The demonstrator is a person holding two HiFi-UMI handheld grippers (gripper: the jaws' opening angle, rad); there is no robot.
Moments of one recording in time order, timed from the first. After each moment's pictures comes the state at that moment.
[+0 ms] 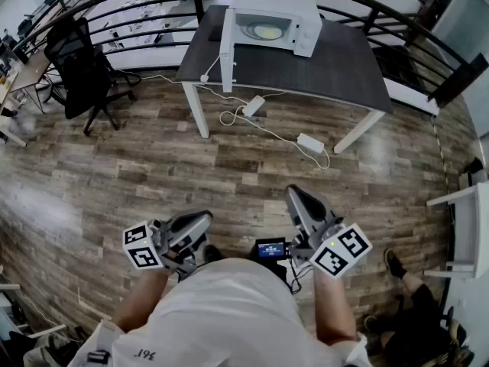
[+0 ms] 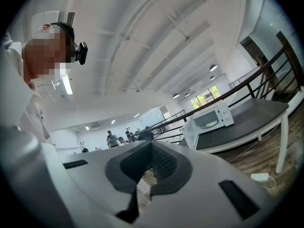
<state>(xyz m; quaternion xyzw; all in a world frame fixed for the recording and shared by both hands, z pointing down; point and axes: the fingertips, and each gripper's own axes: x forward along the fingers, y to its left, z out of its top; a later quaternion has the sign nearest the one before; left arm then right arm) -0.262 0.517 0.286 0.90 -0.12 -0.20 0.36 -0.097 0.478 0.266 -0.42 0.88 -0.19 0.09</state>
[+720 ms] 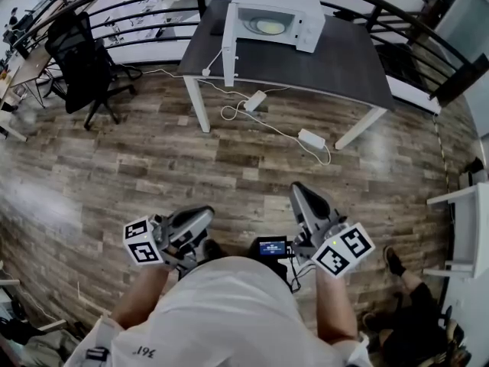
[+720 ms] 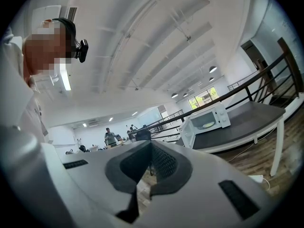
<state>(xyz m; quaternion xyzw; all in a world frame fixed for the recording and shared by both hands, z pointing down) -0.260 0.518 0.288 0.90 -0.11 -0.20 0.37 -0.092 0.481 0.269 -0.43 0.88 -0.18 0.07</state>
